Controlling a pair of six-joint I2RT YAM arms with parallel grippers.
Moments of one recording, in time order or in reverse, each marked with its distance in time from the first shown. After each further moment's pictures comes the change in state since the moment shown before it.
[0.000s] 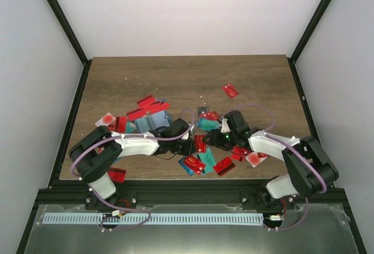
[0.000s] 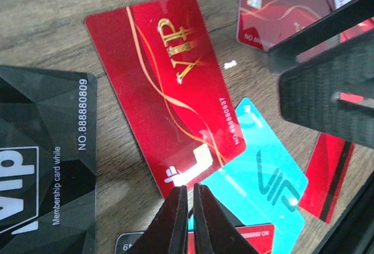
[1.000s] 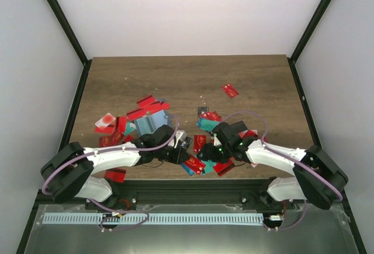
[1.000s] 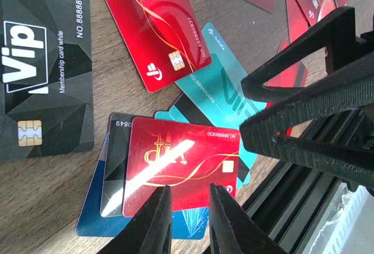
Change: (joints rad) left arm 0.013 -0.277 -0.210 0.000 0.102 -0.006; right arm 0.262 -0.135 -0.029 -0.147 0.119 0.113
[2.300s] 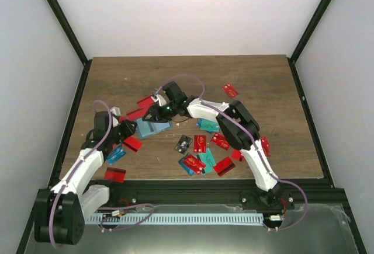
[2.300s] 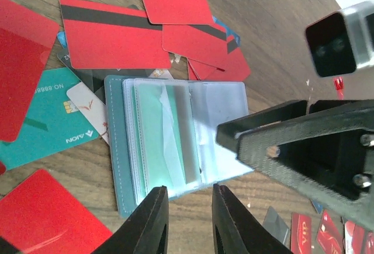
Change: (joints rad) left arm 0.808 -0.386 -0.126 -0.122 -0.050 -0.015; right arm 0.022 1.024 1.151 0.146 -0.417 -0.112
